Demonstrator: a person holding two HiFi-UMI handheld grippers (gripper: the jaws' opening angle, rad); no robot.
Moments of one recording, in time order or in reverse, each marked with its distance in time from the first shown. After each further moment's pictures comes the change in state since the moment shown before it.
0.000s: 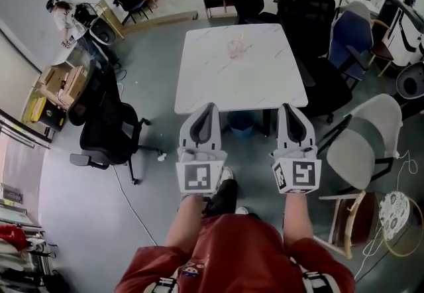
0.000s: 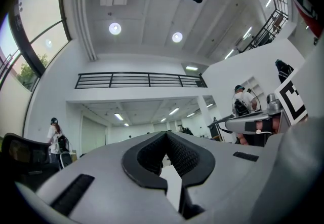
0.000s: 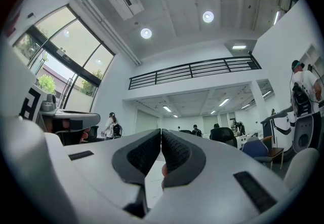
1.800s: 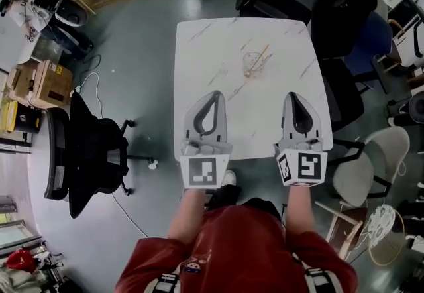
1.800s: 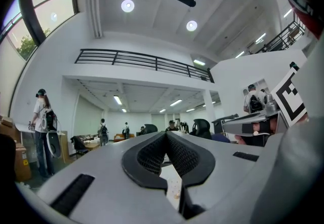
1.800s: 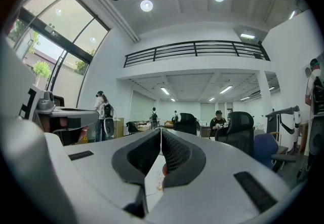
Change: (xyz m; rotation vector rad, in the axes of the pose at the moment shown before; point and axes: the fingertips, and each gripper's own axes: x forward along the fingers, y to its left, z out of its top) left arm 0.285 0.200 -0.202 -0.157 0.119 -0.025; right arm 0.366 -0.001 -0.154 -0.059 0.201 -0.025
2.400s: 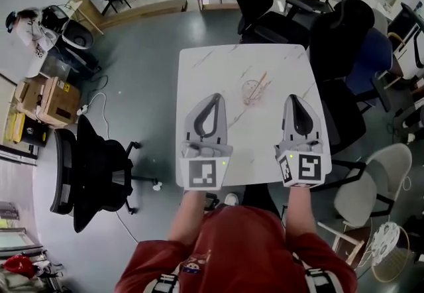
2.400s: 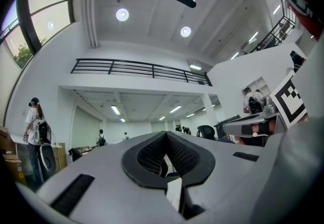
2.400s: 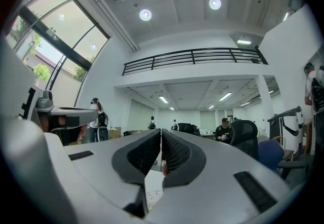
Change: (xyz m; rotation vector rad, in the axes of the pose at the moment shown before) left arm 0.064 0.000 0.041 0.066 -0.111 -0.016; right arm 0.049 -0.043 0.031 0.008 -0.108 -0.021
